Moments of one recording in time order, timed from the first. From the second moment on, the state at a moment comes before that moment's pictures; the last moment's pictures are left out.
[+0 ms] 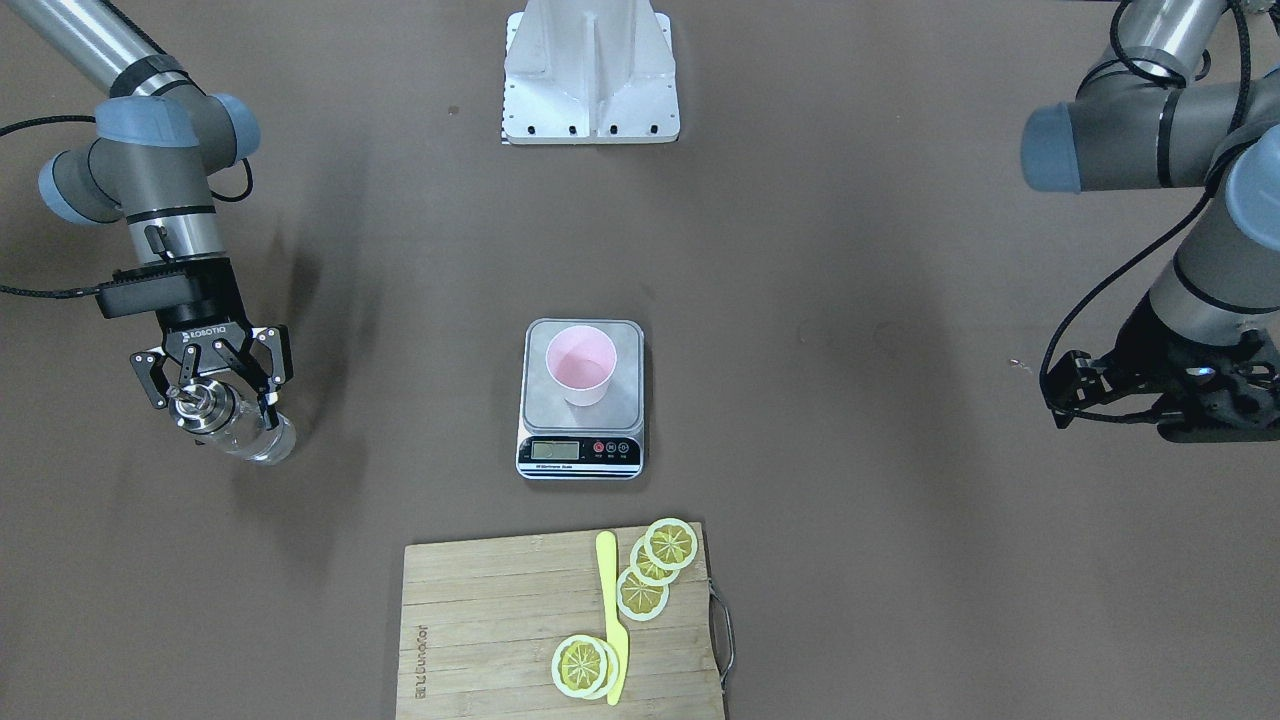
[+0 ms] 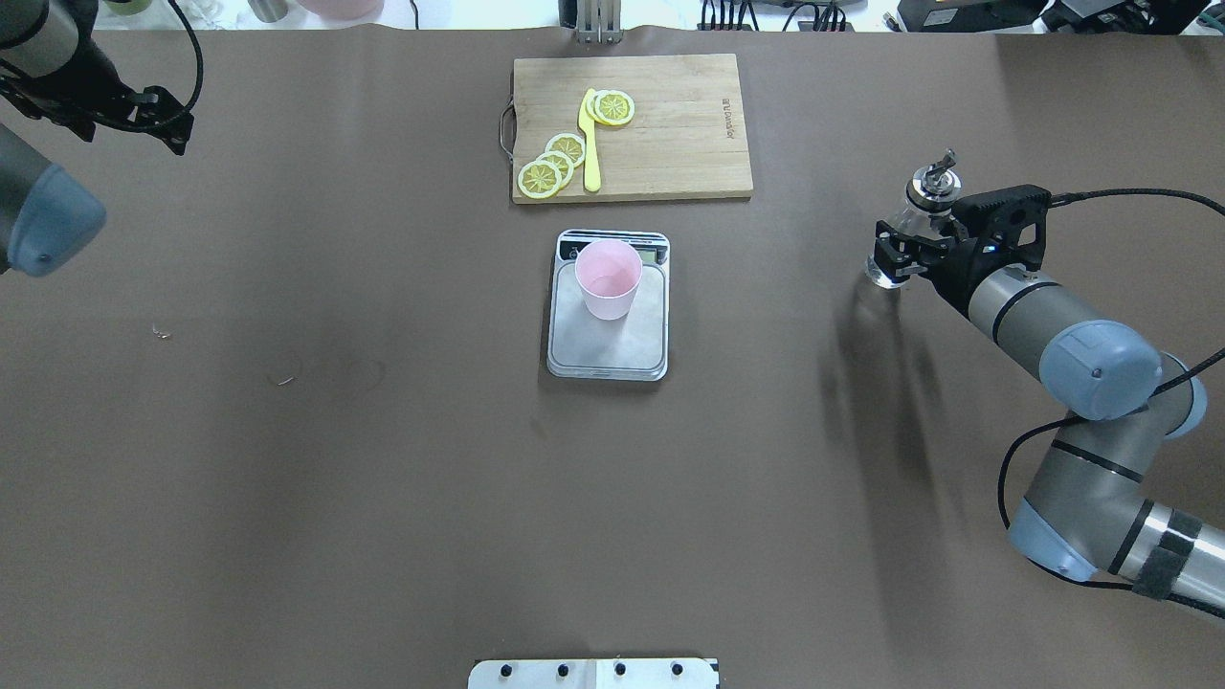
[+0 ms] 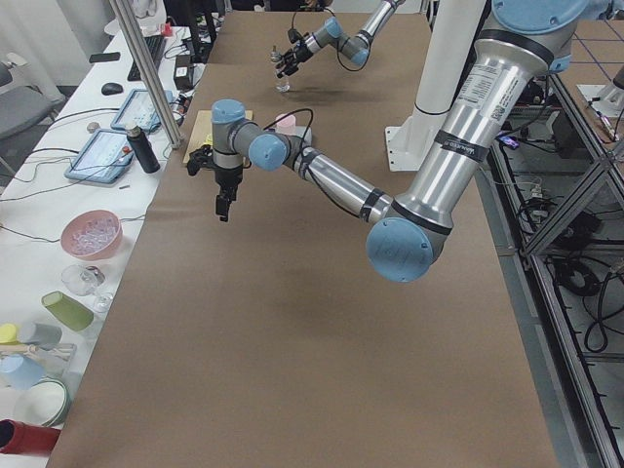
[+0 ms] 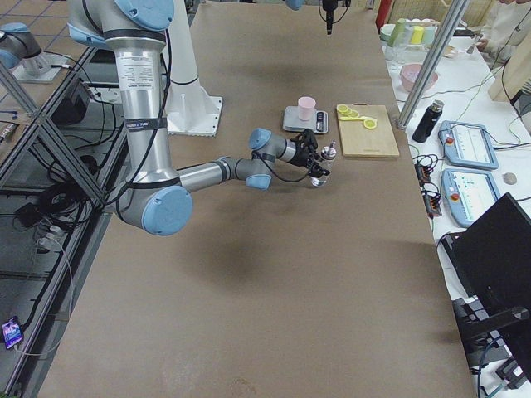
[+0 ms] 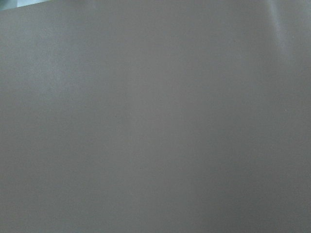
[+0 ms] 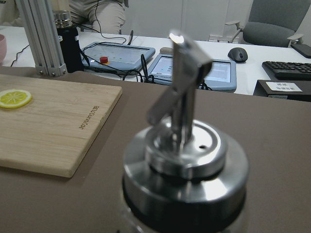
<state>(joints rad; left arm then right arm) -1.12 -2.01 -1.64 -1.55 -2.03 -0.56 0.63 -1.46 1.60 -0.48 1.21 0.89</state>
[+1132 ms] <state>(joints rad) -1.12 -2.01 -1.63 -1.55 -2.03 -0.56 0.63 -1.46 1.57 -0.48 1.25 0.89</state>
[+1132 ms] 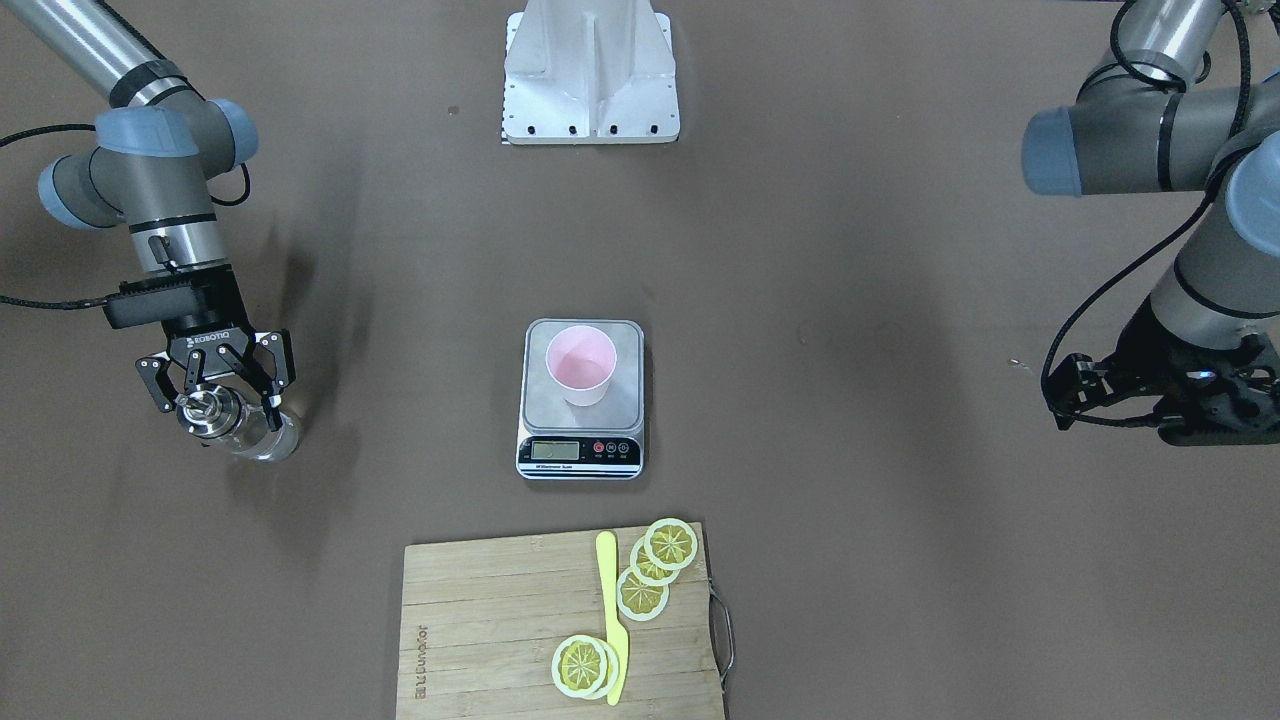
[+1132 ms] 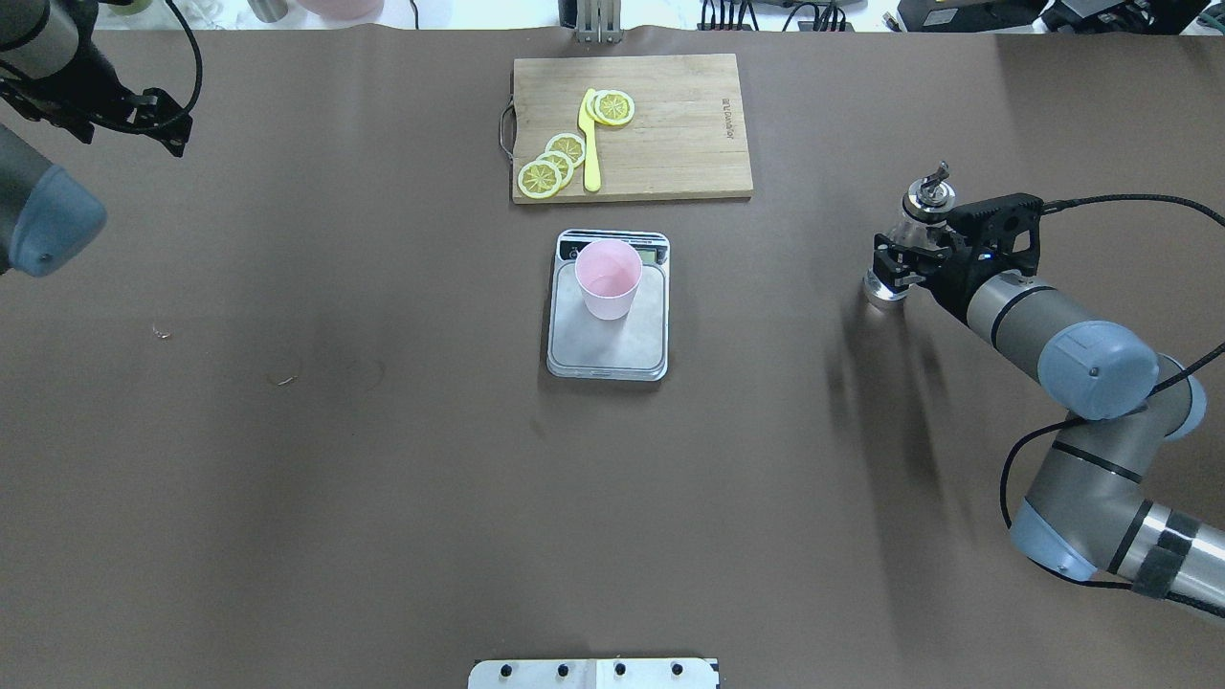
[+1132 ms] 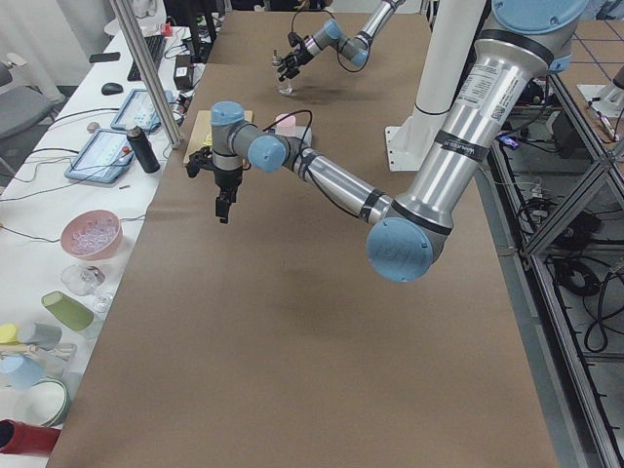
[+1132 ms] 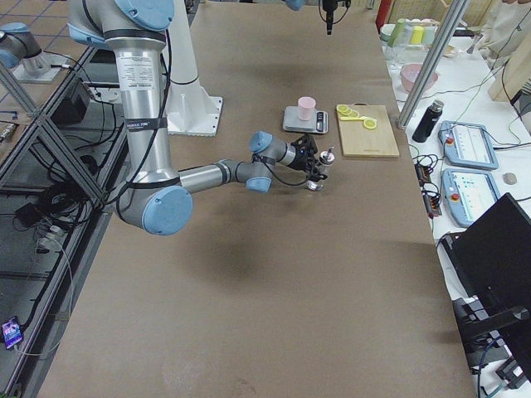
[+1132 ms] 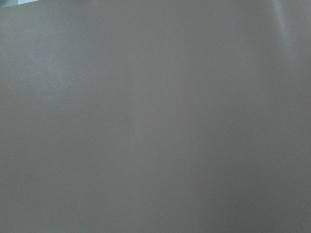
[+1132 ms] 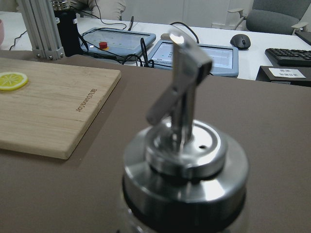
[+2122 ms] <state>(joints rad) -1.12 -2.00 -1.63 -1.55 -2.03 -0.56 0.63 -1.47 1.59 -0.47 1.26 0.88</state>
